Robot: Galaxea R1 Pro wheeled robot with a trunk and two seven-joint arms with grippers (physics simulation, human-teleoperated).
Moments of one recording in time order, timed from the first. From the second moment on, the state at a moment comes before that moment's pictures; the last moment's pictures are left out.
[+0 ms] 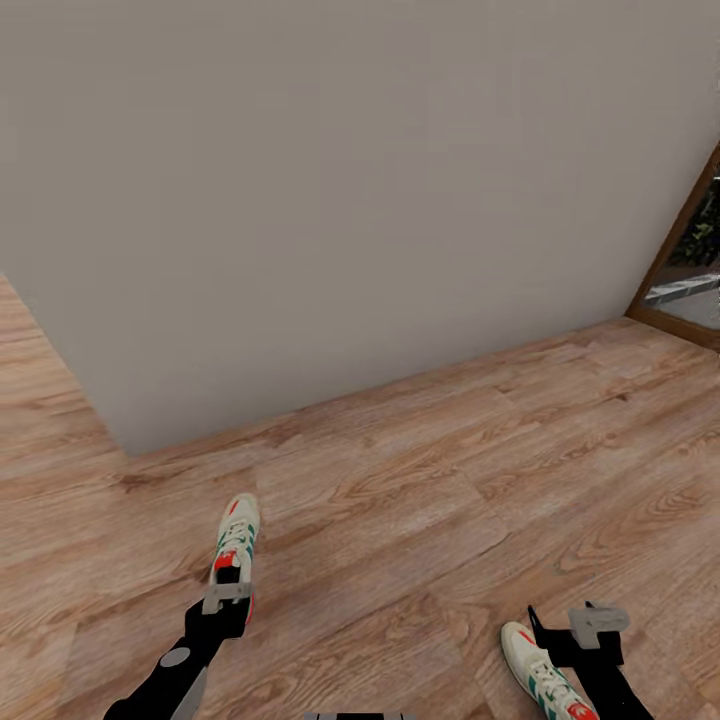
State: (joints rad) left arm -0.45 0.03 0.06 -0.43 0.00 -0.14 -0.01; right arm -0.07 -0.17 -0.11 -1.04 0.09 -0.14 0.01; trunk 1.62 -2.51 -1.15
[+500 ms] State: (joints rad) left arm -0.45 0.03 0.05 -0.43 0.00 -0.14 -0.01; right arm -0.07 -0.17 -0.12 -0.93 0.09 -0.22 0.00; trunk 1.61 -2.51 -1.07
